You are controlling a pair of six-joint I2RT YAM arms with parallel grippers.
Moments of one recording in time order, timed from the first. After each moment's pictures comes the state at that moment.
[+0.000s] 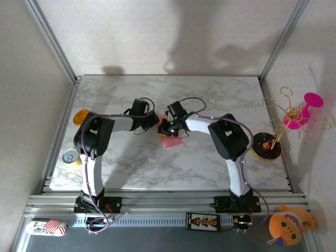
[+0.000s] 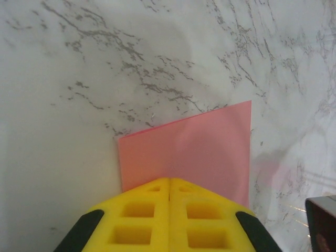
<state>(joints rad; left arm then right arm) -0.36 2.06 1.15 0.08 0.35 -0.89 0.65 2.11 1.34 -0.23 -0.49 0.79</state>
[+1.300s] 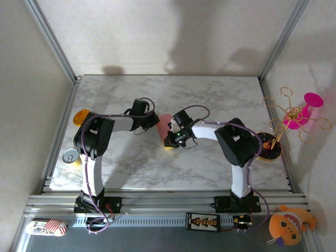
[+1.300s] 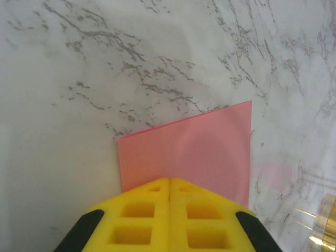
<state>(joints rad) -0.36 2.06 1.15 0.08 0.34 -0.89 0.66 1.96 1.12 -0.31 -0.59 0.58</state>
